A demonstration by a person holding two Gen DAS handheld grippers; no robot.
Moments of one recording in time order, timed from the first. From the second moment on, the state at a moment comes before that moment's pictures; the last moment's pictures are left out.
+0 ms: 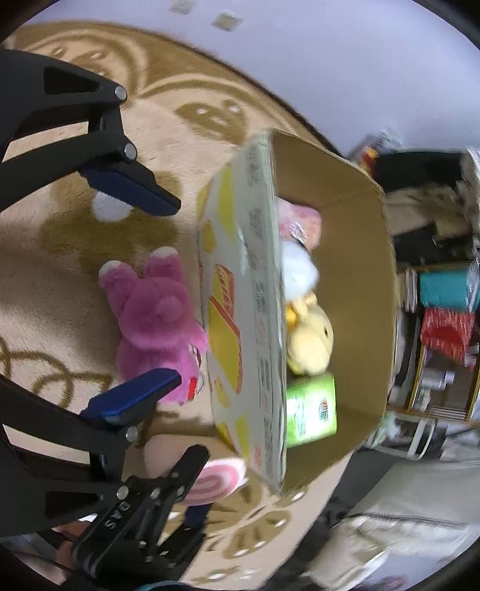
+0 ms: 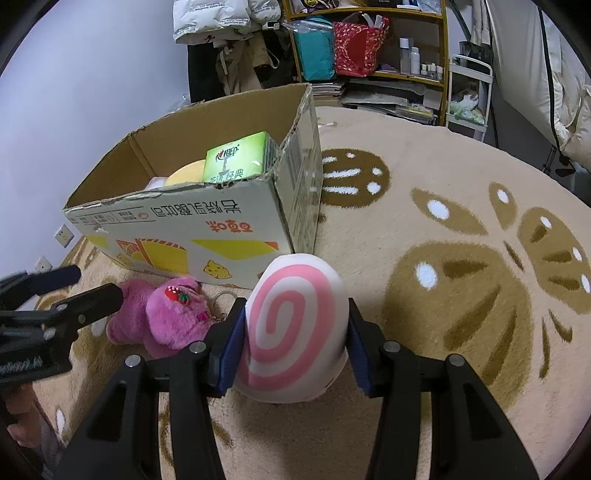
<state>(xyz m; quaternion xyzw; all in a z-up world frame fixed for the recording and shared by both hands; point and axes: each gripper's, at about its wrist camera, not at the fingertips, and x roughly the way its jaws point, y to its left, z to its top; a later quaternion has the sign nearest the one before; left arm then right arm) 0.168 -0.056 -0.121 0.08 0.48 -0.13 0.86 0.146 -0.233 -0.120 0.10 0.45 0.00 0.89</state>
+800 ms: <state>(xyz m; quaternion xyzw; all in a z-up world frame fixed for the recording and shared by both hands) 0.172 -0.137 -0.159 0.25 0.49 -0.22 0.81 0.151 -0.255 -0.121 0.13 0.46 0.00 0.88</state>
